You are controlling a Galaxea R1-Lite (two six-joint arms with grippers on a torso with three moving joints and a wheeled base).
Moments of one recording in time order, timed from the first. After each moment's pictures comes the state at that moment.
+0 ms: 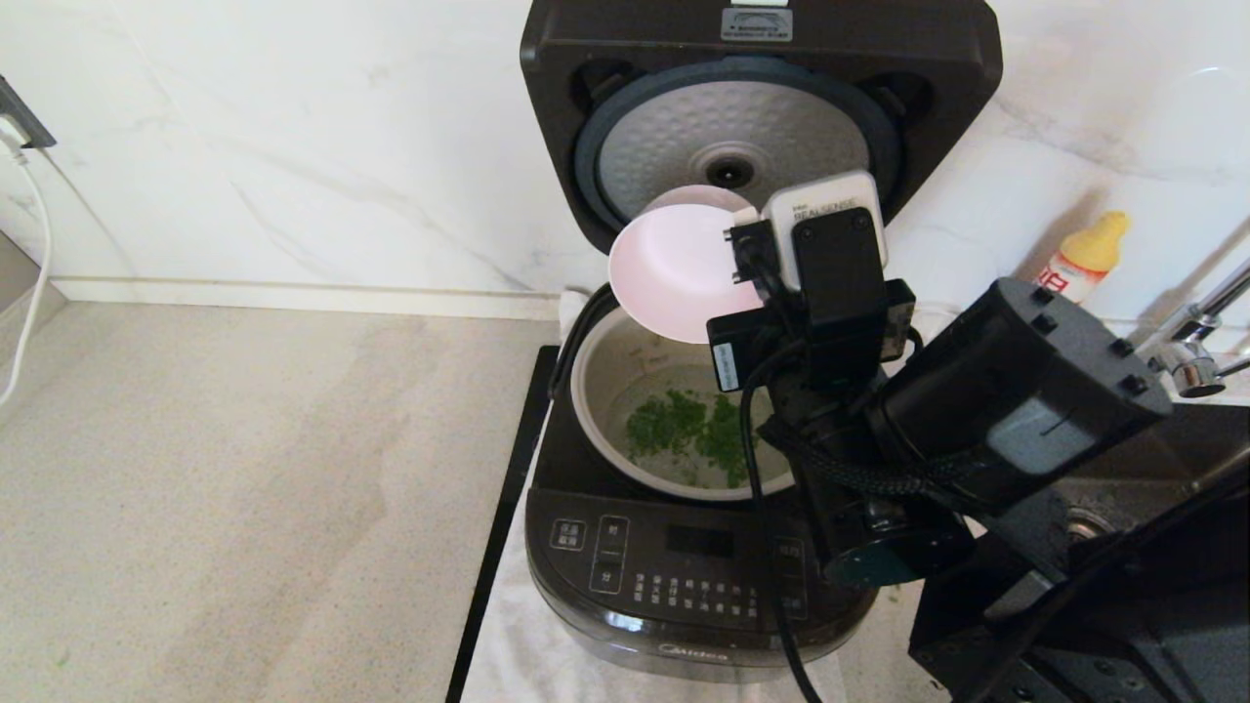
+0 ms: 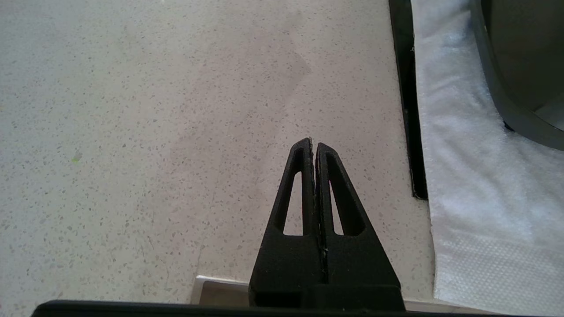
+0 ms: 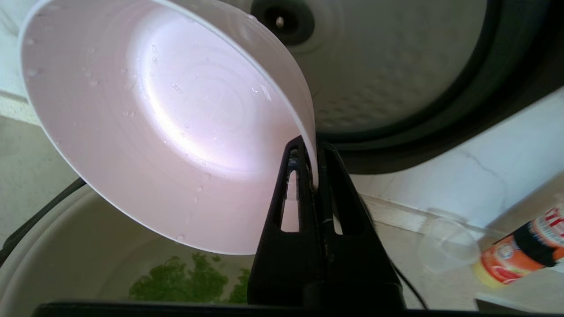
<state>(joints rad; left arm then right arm) -0.02 0.00 -0.04 0.09 0.01 -0.01 0.91 1.88 -1.00 -1.36 -0.82 -0.56</state>
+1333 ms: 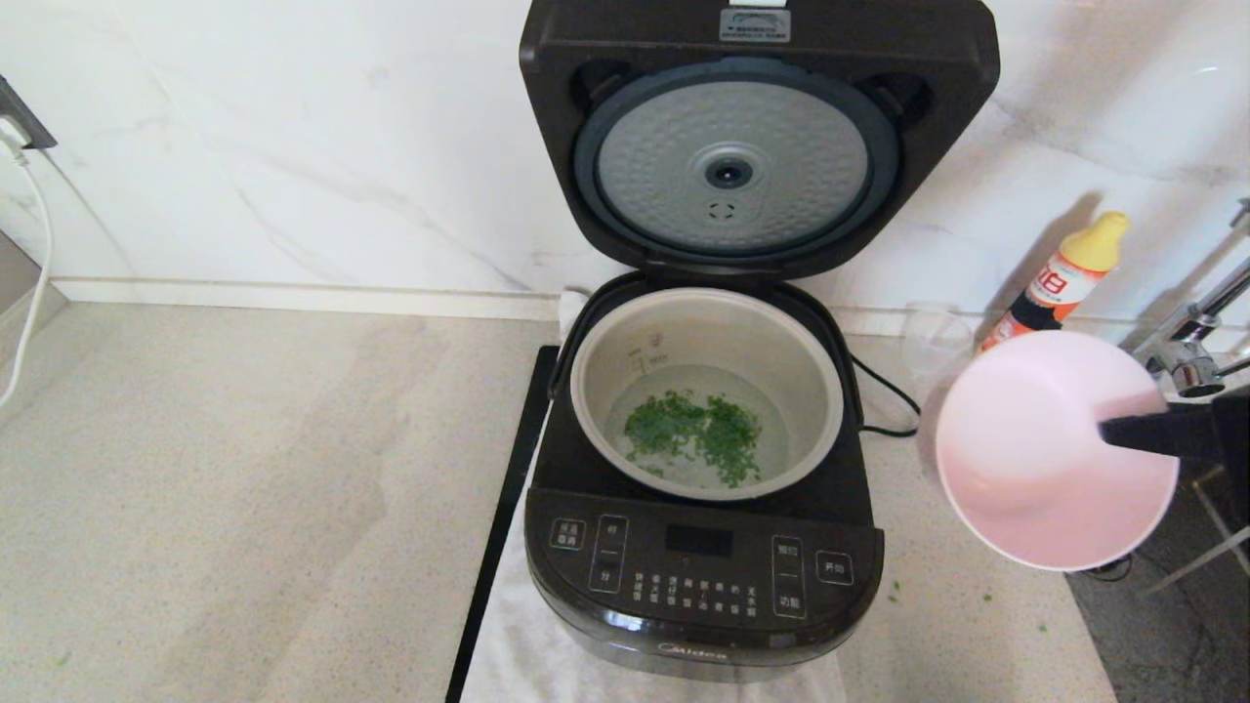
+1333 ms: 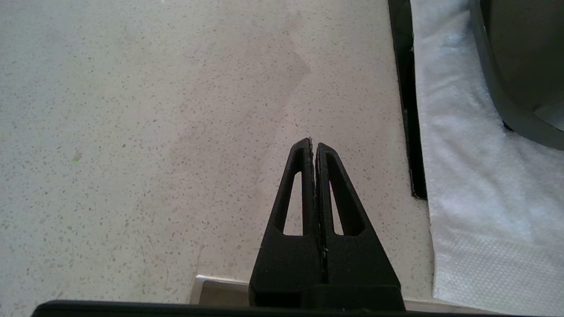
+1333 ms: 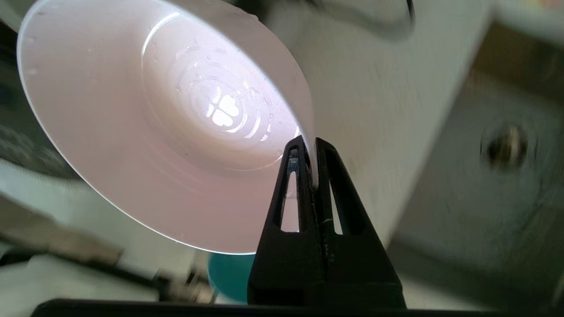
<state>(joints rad) -0.02 0.00 -0.04 0.09 0.01 -0.01 0.47 1.22 -1.30 0.71 -0.21 0.14</state>
